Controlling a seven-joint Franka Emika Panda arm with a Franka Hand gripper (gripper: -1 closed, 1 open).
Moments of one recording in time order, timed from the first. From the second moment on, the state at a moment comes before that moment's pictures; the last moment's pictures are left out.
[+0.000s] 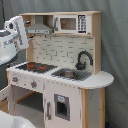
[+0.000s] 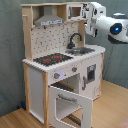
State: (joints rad) arm -0.40 -0.86 0.84 -2.11 -1.11 2.53 0.81
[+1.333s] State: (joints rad) arm -0.39 -0.82 0.90 -2.11 -0.89 2.23 0.71
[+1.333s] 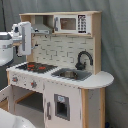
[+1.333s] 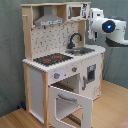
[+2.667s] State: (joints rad) arm -0.40 -0.72 0.90 -2.03 -0.64 2.15 0.37
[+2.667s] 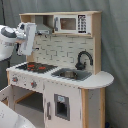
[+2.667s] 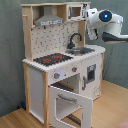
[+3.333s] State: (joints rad) arm -0.42 -0.63 0.90 -1.95 -0.59 2.06 0.20
